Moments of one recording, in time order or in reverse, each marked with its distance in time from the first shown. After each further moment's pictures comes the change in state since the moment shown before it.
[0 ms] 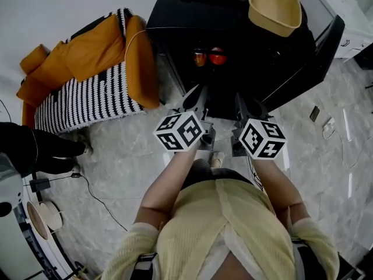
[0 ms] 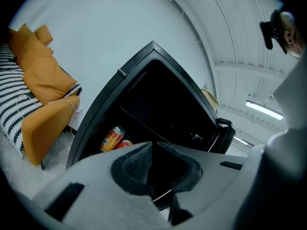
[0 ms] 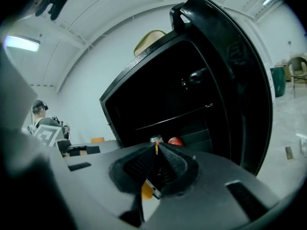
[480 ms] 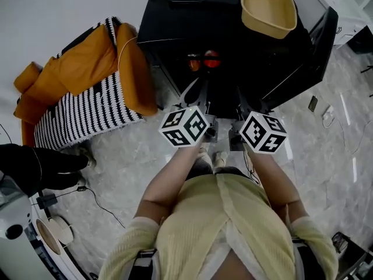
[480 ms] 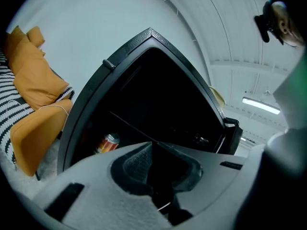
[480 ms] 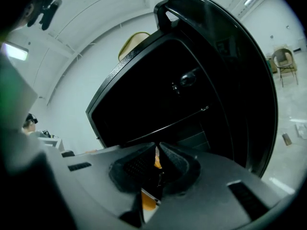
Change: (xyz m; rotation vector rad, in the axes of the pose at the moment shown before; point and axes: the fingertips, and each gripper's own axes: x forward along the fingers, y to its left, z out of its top) left arm 0.040 0.001 0.014 0.054 -0.015 -0.038; right arm 0.018 -0.013 0.020 0.123 -0.077 -0.076
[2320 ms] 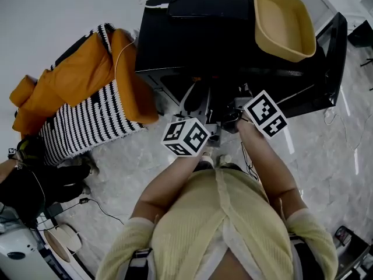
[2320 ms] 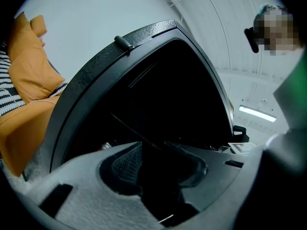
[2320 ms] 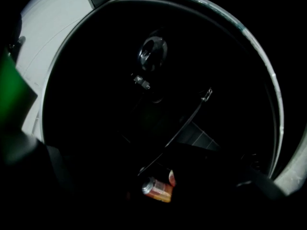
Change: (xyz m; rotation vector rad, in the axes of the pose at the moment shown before) left arm 0.034 0.023 0.018 -0.048 -0.063 -0.064; right arm 0.087 -0.038 0.042 0.399 -0.218 -0.117
